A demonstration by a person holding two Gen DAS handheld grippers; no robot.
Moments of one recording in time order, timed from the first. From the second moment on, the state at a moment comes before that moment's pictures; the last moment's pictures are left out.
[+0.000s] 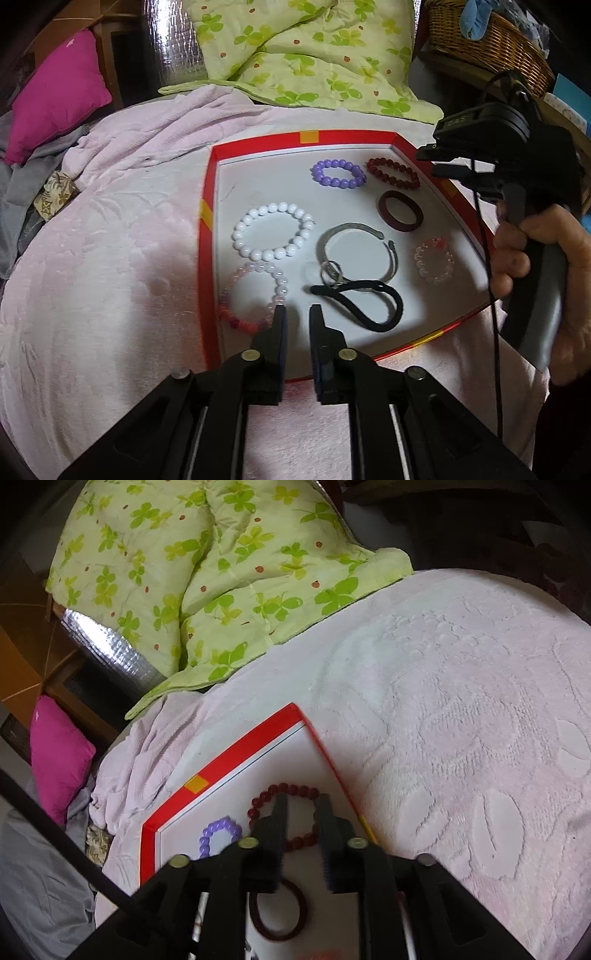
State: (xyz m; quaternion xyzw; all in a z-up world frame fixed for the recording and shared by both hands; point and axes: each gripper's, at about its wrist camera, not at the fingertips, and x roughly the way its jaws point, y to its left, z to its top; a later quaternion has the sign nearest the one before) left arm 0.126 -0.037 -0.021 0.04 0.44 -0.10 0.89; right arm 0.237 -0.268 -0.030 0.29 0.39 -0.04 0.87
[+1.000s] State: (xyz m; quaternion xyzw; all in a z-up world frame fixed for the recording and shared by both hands) left arm 0.093 -0.004 0.020 0.06 0.36 -0.01 0.93; right arm 0.078 -0.241 0.061 0.12 0.31 -0.06 0.94
